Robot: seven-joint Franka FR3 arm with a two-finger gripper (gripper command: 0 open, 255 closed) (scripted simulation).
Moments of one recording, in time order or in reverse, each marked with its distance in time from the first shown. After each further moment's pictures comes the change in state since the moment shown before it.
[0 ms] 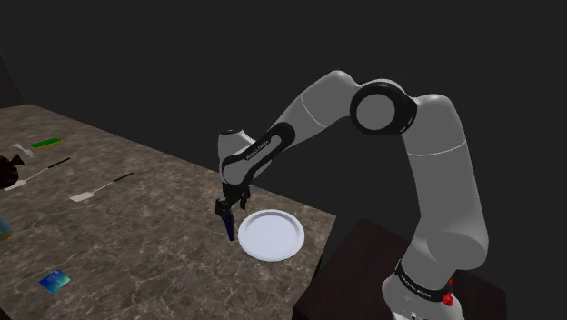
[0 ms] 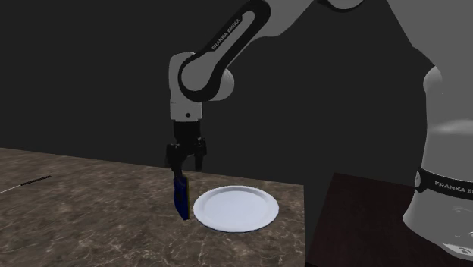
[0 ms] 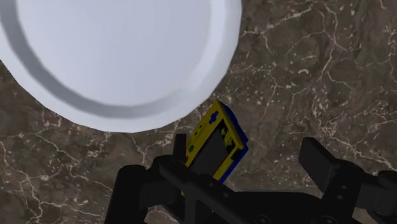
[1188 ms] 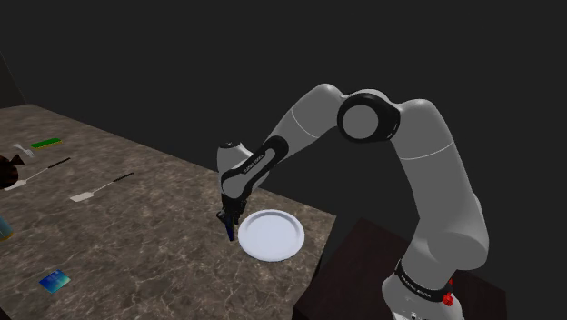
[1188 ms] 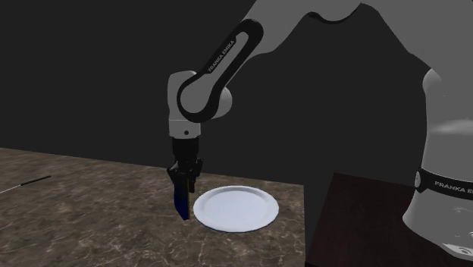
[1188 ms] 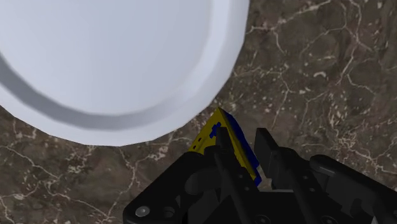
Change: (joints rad) arm 0.014 0.102 -0.009 0.030 -0.013 0.073 0.009
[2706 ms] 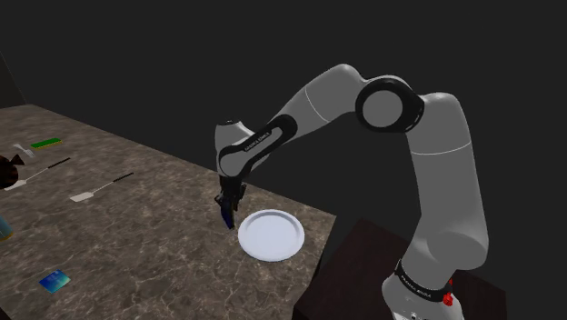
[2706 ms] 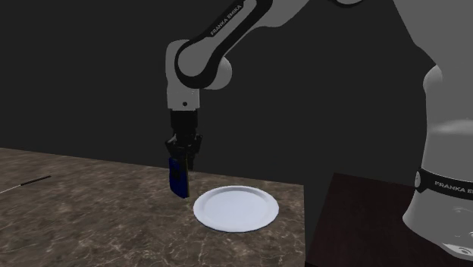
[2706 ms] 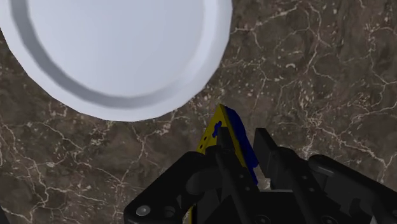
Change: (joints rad) arm -0.011 -0.142 0.015 -0.005 0.018 -0.137 -0.005
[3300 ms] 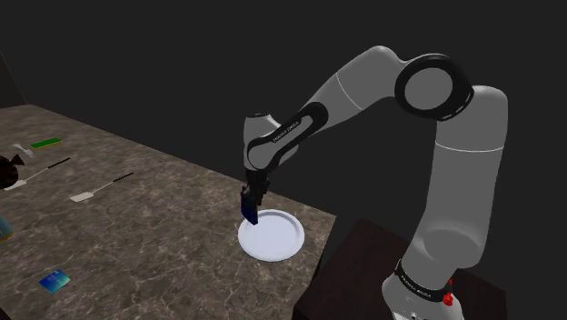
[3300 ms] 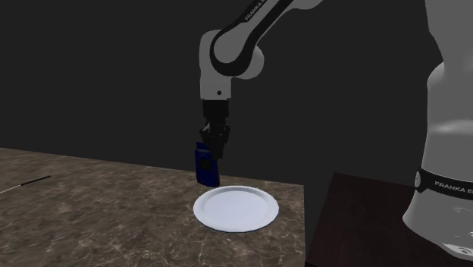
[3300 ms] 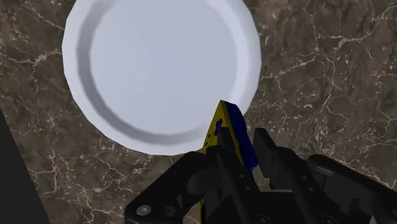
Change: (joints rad) arm -0.082 -0.253 -0.002 -0.310 0.048 0.055 -0.104
